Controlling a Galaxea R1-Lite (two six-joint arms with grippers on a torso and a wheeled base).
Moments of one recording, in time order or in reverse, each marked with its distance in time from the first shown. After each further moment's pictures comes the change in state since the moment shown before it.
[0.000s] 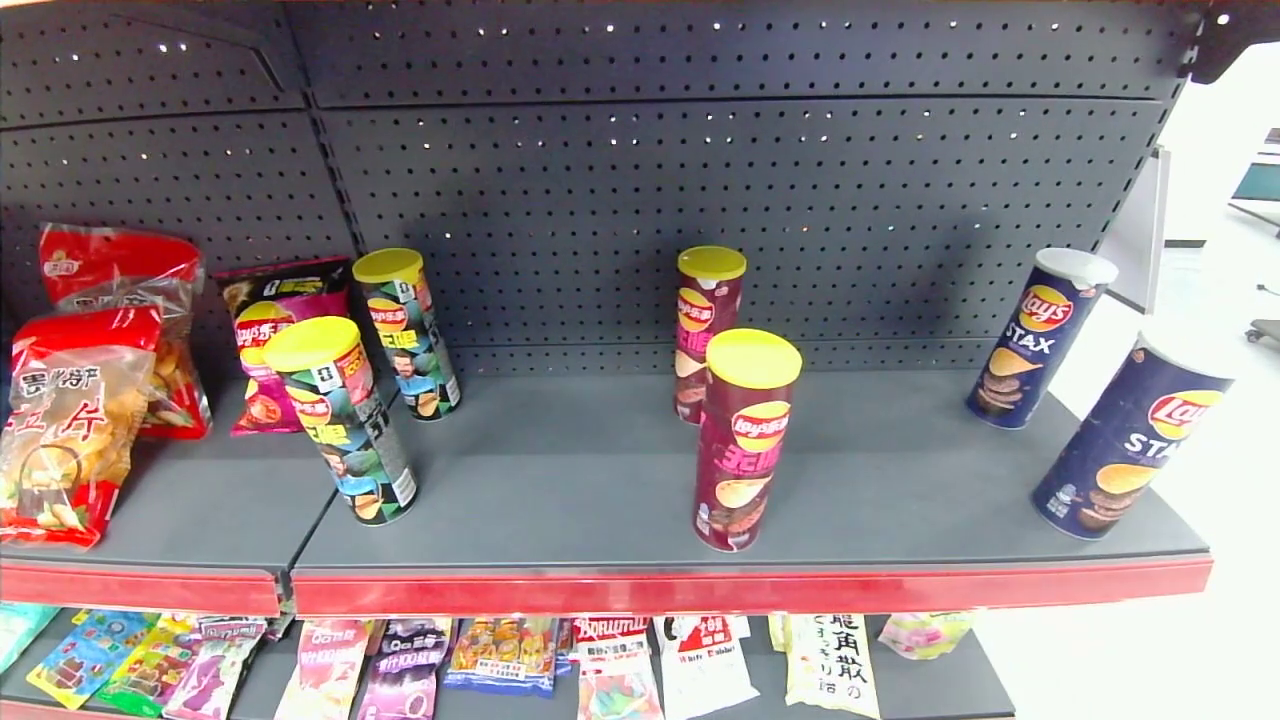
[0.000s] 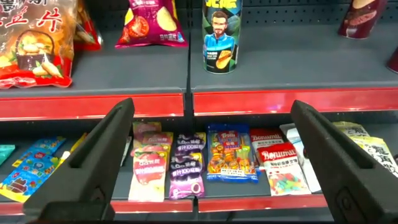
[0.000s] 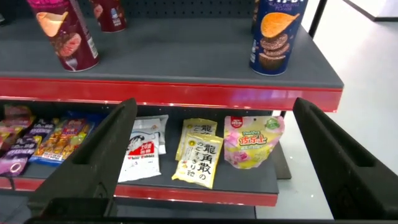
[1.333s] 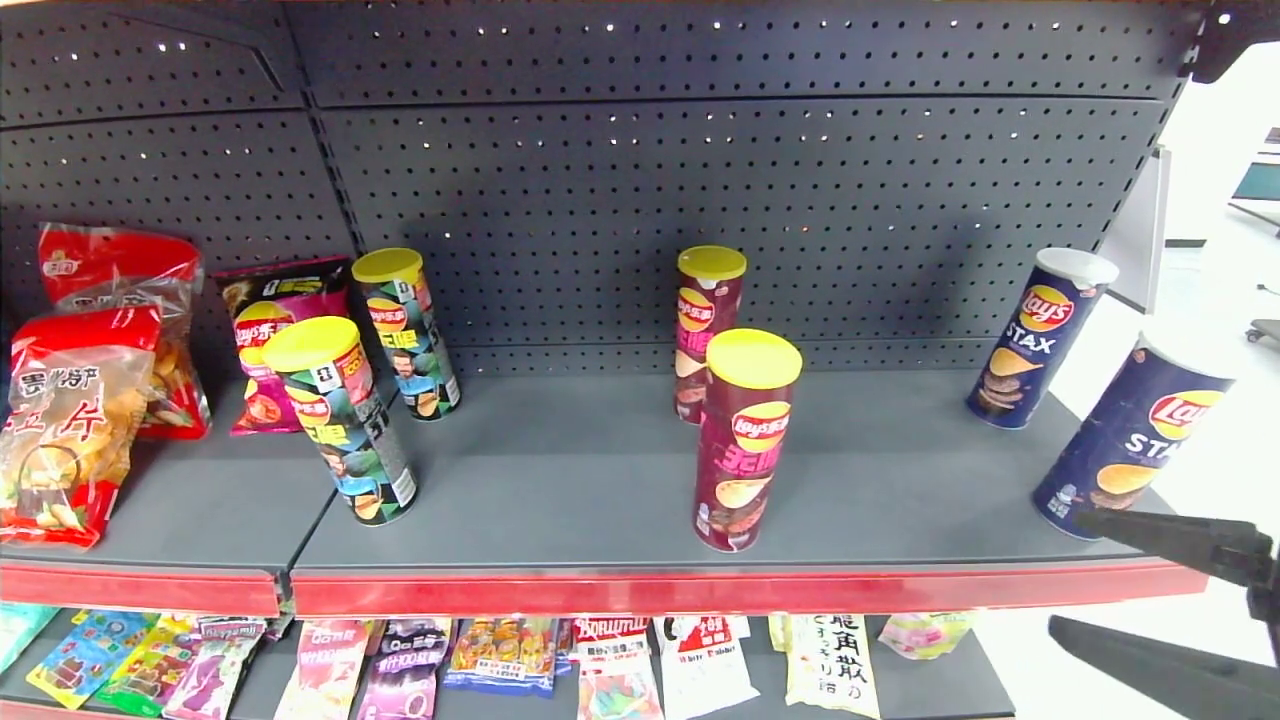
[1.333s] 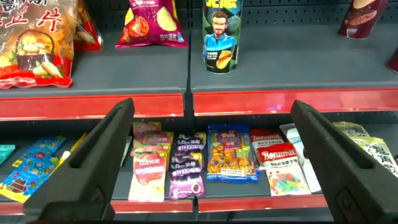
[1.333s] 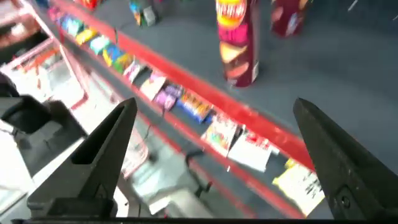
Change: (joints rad) left arm 0.000 0.000 0.000 0.000 0.000 0.000; right arm 0.436 0.939 -0.489 -0.130 0.274 0.055
